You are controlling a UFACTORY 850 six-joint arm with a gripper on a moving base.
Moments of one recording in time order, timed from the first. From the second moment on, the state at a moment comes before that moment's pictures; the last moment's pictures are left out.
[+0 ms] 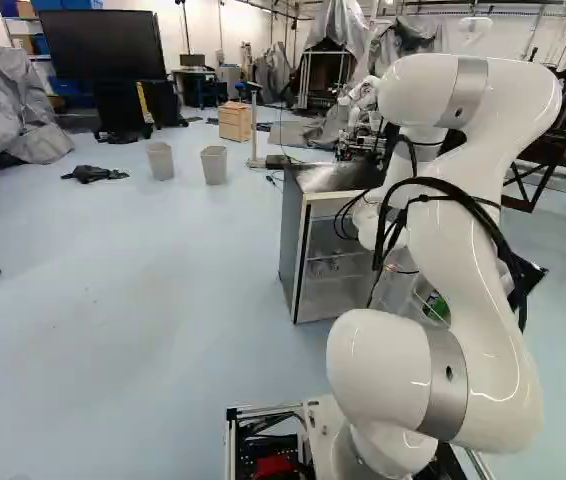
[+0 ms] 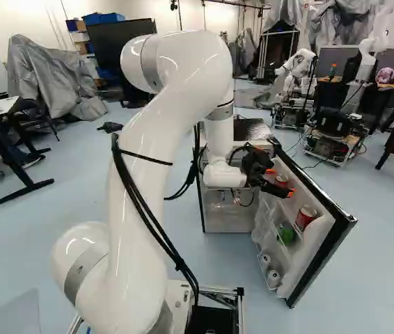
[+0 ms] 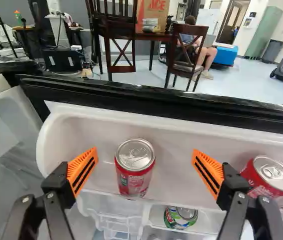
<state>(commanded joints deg) -25.2 -39.6 -46.6 47.6 67.2 -9.6</state>
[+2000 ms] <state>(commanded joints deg) -23.0 -37.8 -43.7 47.6 71.2 -9.6</state>
